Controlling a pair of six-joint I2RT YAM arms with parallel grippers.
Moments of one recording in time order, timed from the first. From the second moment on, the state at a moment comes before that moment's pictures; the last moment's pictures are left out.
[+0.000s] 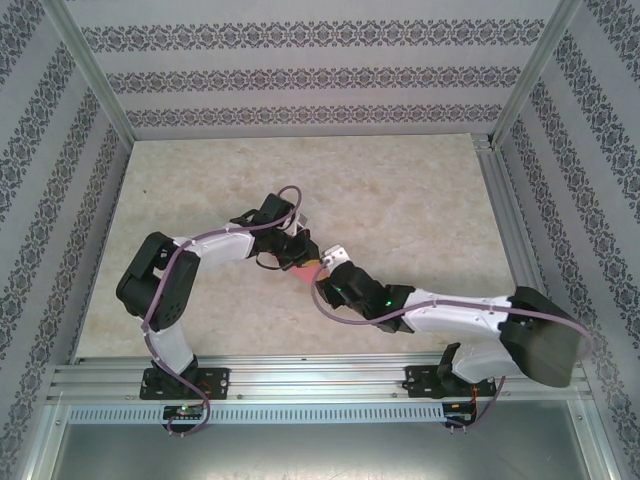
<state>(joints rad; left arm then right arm) -0.55 1.79 1.06 -0.26 0.65 -0.90 1.03 1.29 0.58 0.04 0.32 0.29</state>
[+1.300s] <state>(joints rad) -0.38 2.00 1.29 -0.64 0.75 -0.35 0.67 1.64 0.60 0.45 -0.49 0.93</state>
